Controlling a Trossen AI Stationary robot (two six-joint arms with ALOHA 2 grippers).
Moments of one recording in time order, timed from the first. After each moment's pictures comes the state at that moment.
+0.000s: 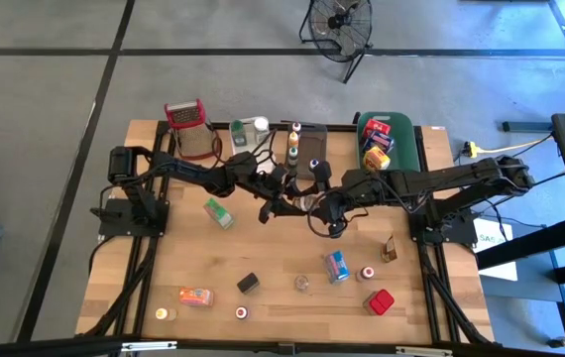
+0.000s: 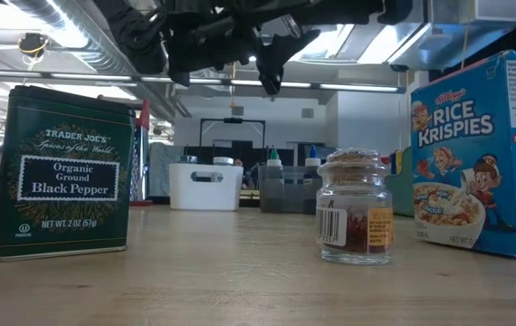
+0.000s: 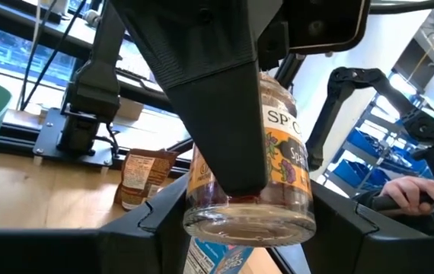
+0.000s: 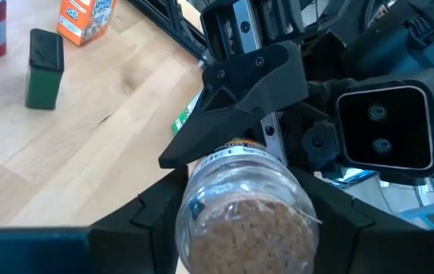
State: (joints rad) left arm 0.15 1.74 0.91 0.97 0.60 -0.50; right arm 0.11 1.36 1.02 -0.17 0.11 -0.63
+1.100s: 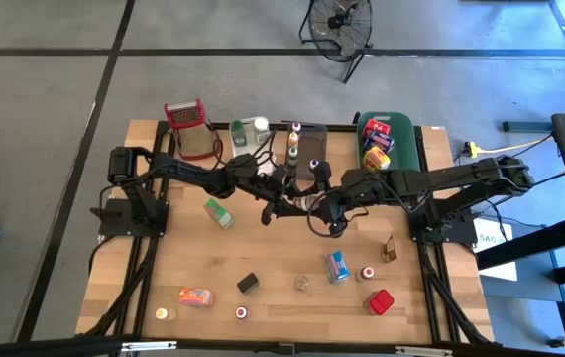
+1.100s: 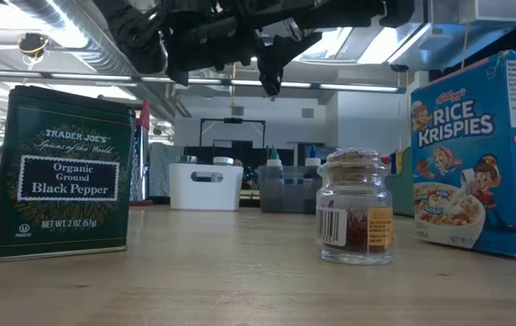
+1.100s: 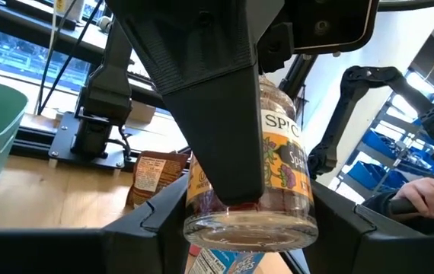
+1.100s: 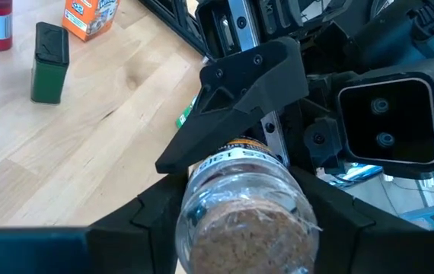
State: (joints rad) left arm 0.14 1.74 0.91 0.95 0.55 -0.46; right arm 0.11 1.36 1.02 -0.18 0.10 -0.62
